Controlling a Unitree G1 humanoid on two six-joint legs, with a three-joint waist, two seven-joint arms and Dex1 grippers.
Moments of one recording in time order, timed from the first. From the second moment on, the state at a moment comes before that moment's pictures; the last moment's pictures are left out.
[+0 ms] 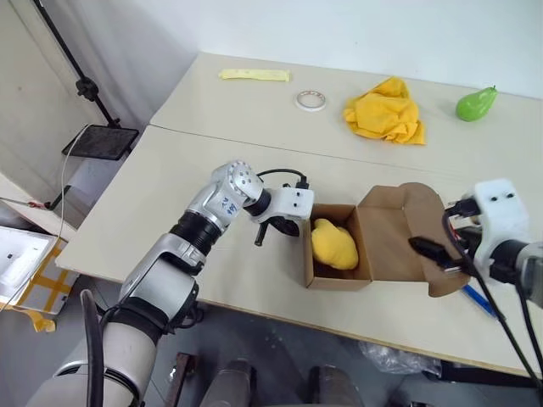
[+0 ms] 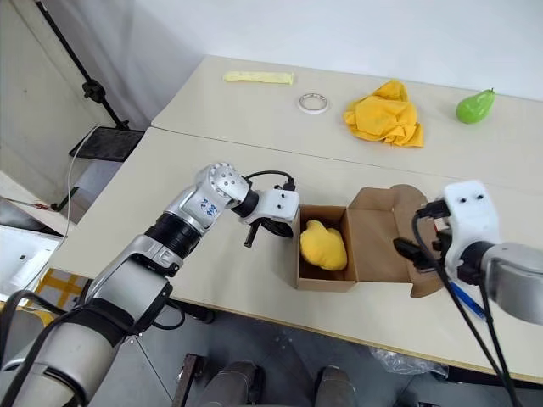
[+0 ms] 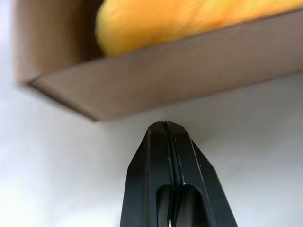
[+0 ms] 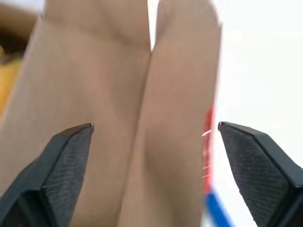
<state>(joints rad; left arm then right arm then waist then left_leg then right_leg) -1.14 0.27 -0.44 0.74 0.26 0.08 -1.24 0.07 -1.36 -0.51 -0.55 1.68 1.01 -0.38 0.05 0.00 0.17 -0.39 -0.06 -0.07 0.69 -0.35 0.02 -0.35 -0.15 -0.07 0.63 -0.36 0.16</state>
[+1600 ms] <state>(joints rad) -1.22 0.14 -0.52 0.68 0.18 0.03 -1.30 0.53 -0.94 -0.98 -1.01 1.29 0.93 0.23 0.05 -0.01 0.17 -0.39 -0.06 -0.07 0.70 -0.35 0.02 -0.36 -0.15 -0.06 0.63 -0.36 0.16</state>
